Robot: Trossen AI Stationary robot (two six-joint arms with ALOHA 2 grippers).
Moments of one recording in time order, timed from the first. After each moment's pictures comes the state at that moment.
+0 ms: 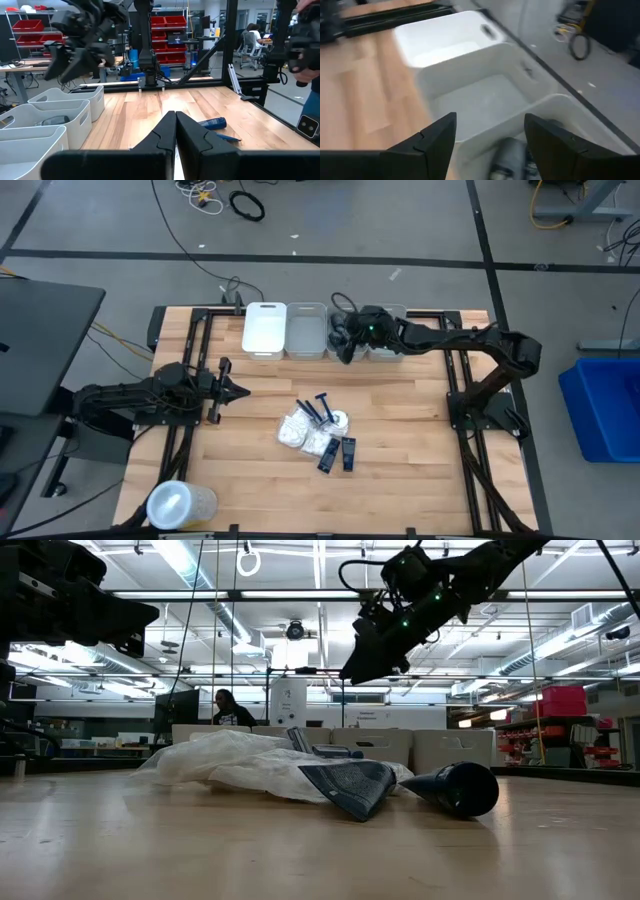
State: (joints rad) left arm 0.11 0.01 0.01 0.07 0.17 0.02; right arm -0.37 1.58 0.96 0.00 0.10 0.00
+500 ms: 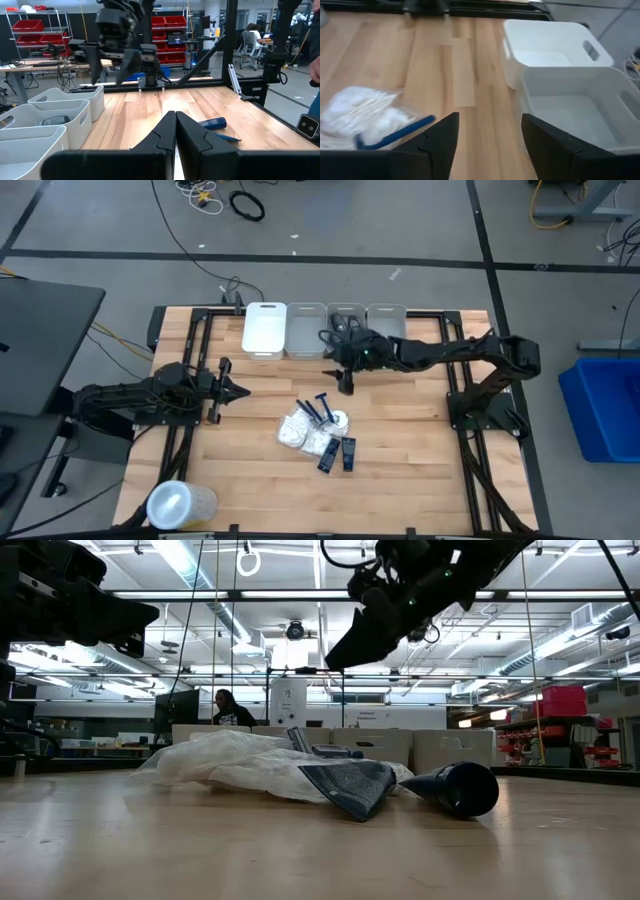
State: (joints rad) left arm 0.11 0.01 0.01 0.07 0.17 0.02; right arm -0.19 1.58 0.96 -0.02 -0.04 -0.15
